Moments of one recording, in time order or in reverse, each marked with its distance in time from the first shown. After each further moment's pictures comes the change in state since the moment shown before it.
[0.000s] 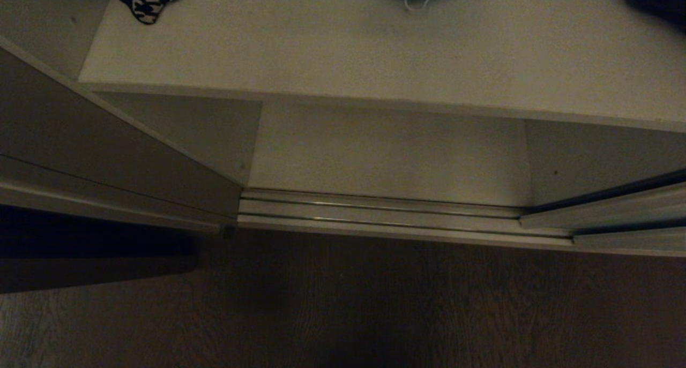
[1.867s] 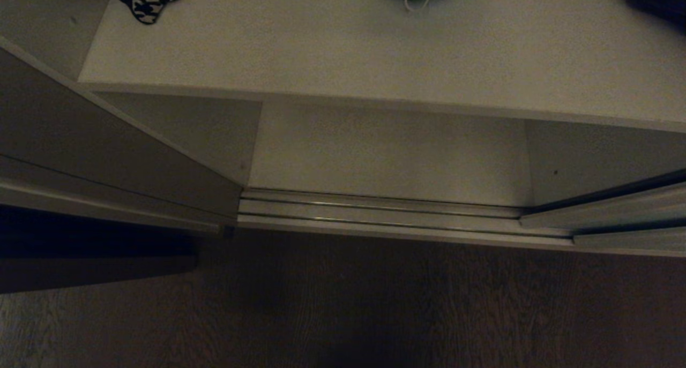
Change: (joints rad) left arm 0.000 0.001 -0.011 0.094 -0.005 -0.145; right arm 0.000 0.000 0.000 0.000 0.000 0.000
